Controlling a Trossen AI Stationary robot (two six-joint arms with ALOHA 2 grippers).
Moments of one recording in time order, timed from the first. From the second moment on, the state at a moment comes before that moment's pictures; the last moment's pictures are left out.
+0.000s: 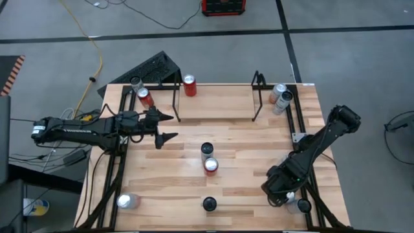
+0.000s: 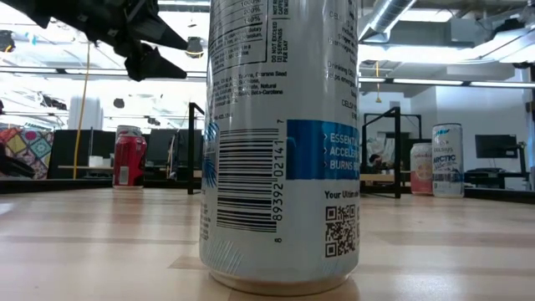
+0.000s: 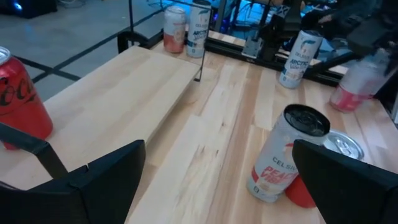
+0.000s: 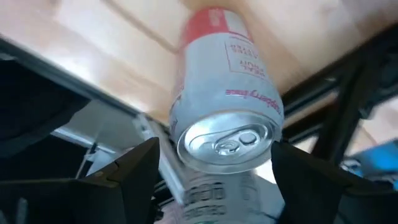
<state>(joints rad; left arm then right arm) 0.07 0.75 0.51 -0.01 -0.19 -0.22 0.71 1.47 1.12 -1.15 -0.46 1.57</state>
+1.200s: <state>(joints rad) 0.07 0.75 0.52 -0.04 -0.19 -0.20 0.72 1.48 1.19 -1.21 -0.47 1.61</state>
